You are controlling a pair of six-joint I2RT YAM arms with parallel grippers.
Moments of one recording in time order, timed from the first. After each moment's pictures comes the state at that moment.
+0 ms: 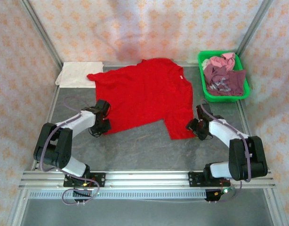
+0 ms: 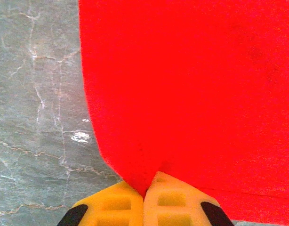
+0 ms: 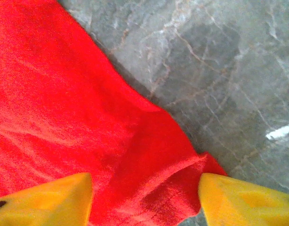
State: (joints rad) left arm -0.21 1.51 0.80 -0.70 -0.08 -0.62; right arm 0.13 1.35 0.63 -0.54 -0.10 0.79
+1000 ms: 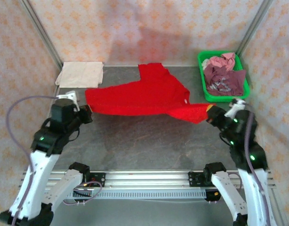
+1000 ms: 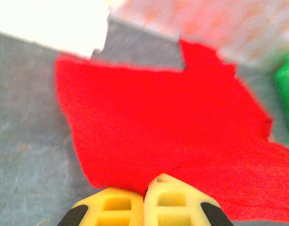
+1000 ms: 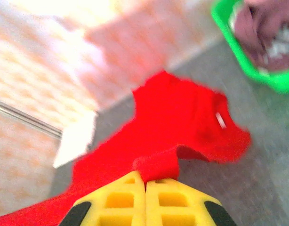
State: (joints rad) left arm -0.21 0.73 1.14 -0.95 -0.07 -0.48; right arm 0.13 0.53 1.06 -0.82 -0.12 0.66
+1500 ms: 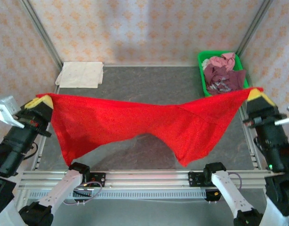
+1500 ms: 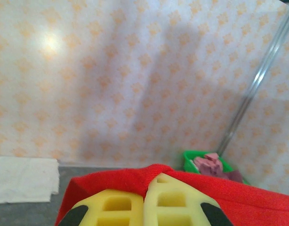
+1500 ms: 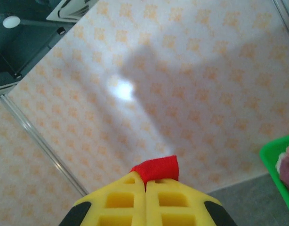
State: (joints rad) left arm -0.21 0.75 1.86 -1.07 -0.01 -0.28; right arm 0.13 0.66 1.67 -0.81 -0.01 0.58
